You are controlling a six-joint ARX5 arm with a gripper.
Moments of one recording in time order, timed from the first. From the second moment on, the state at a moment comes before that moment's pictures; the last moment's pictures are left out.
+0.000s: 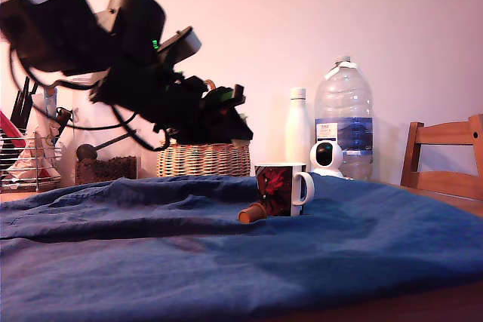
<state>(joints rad) -0.53 1.89 1.06 0.48 0.31 -0.06</state>
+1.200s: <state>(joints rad) -0.54 2.19 1.74 -0.22 0.34 0.00</state>
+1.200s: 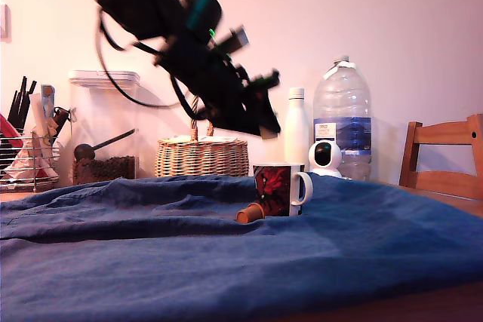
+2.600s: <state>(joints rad) -0.55 2.30 1.90 -0.34 0.31 0.03</state>
